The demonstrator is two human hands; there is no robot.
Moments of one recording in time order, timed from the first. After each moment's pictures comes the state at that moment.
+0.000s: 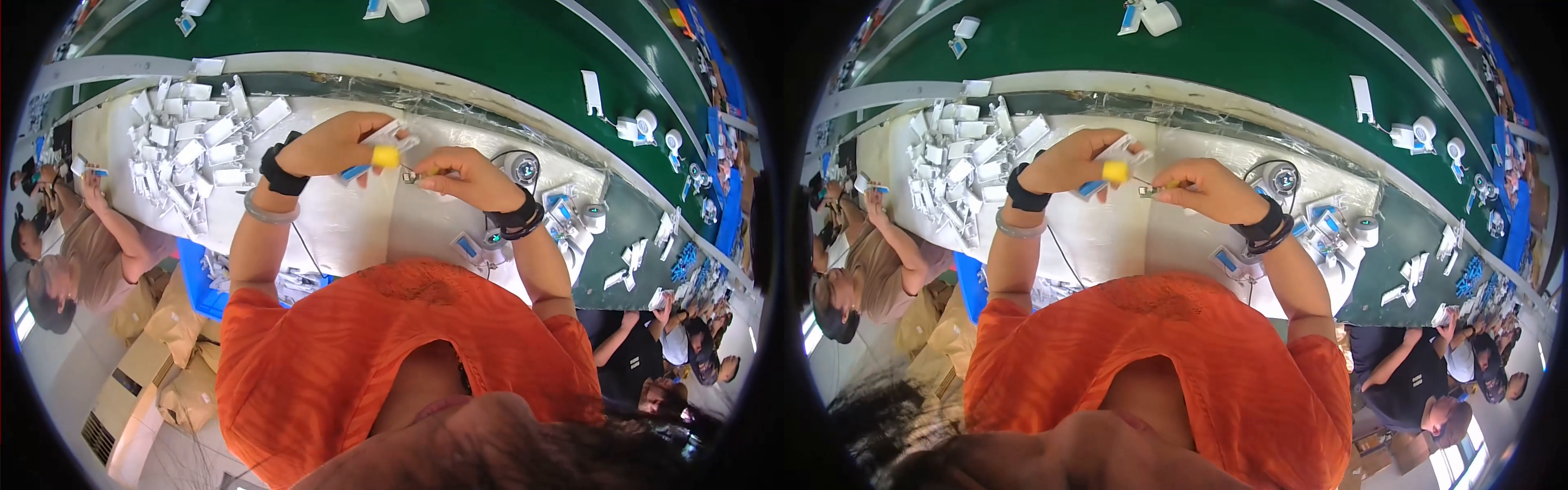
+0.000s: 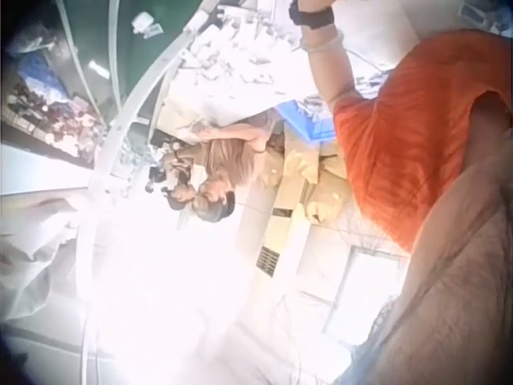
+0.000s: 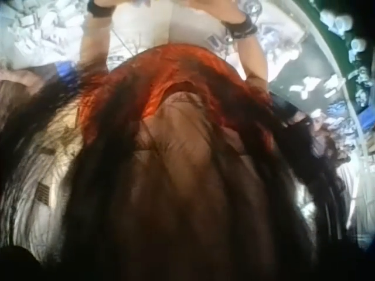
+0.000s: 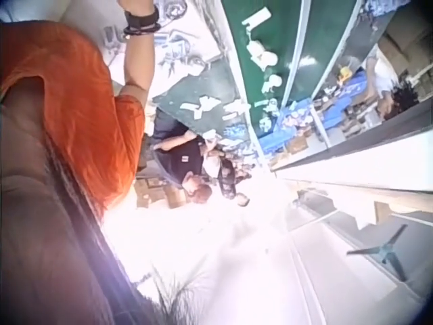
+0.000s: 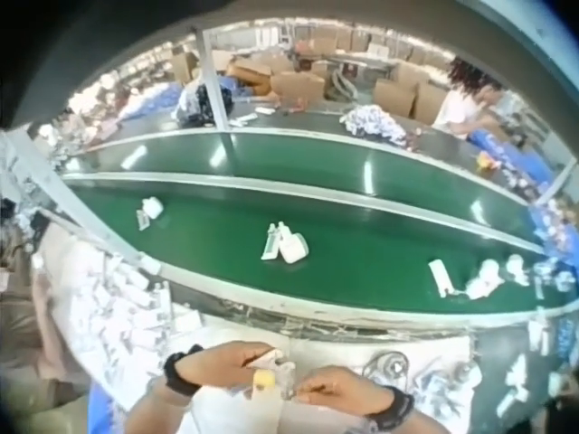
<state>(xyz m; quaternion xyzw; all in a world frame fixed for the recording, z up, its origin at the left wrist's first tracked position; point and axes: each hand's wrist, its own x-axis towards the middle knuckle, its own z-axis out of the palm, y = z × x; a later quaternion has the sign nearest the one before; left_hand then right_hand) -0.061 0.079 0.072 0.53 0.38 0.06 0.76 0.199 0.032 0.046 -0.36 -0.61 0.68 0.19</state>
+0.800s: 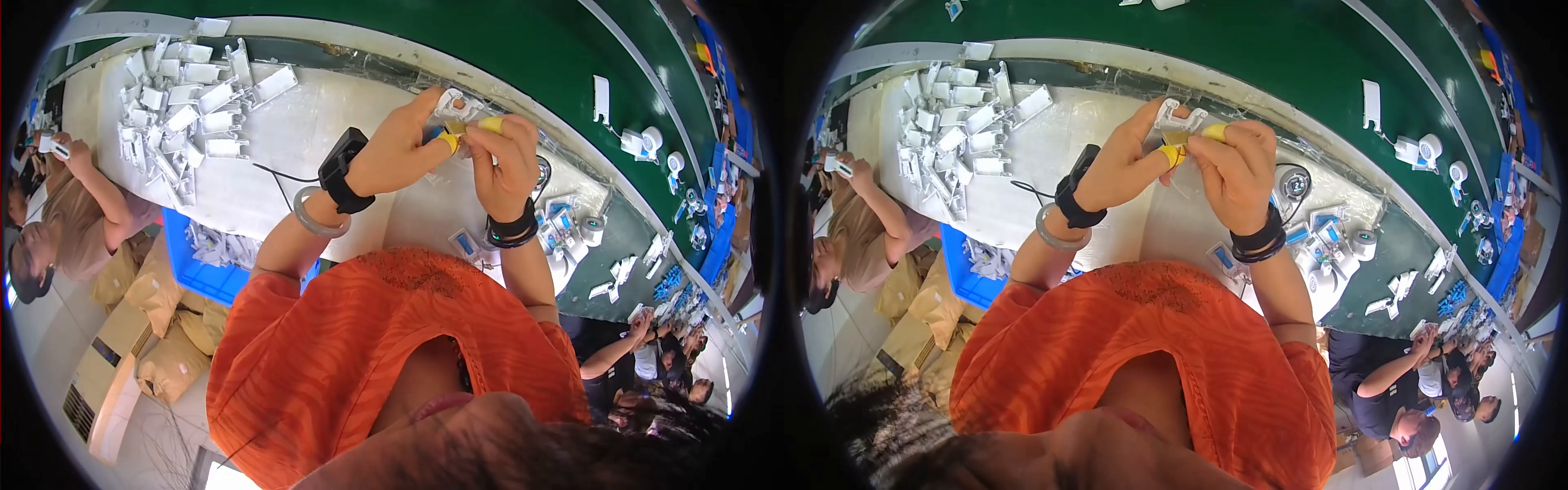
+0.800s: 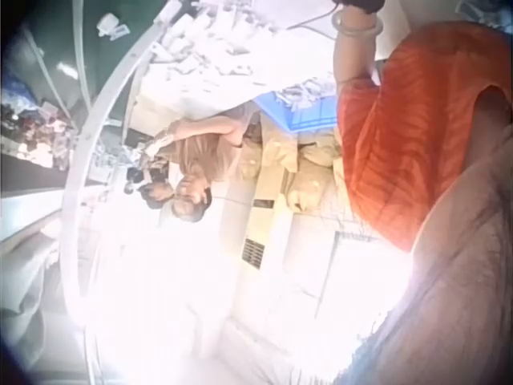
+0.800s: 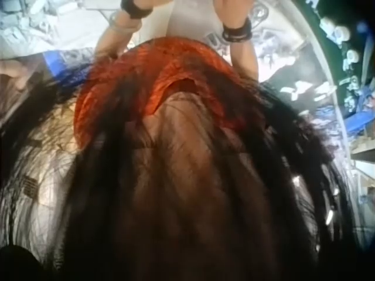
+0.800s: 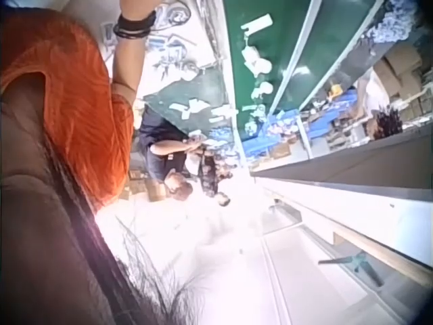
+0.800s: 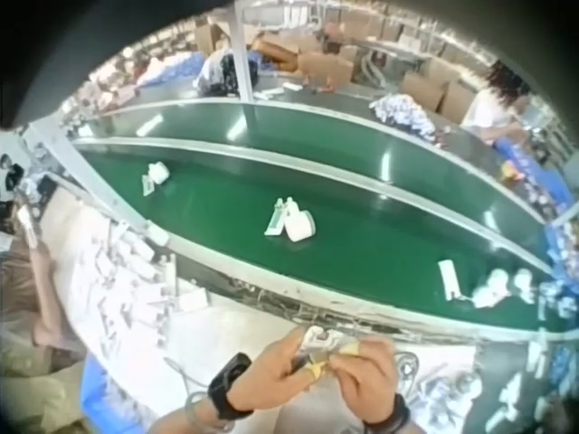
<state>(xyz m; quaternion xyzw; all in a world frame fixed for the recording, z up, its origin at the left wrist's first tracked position) -0.024 0.046 0.056 0.47 0.39 0.34 0.71 0.163 0.041 0.046 -0.43 -0.77 0.14 0.45</state>
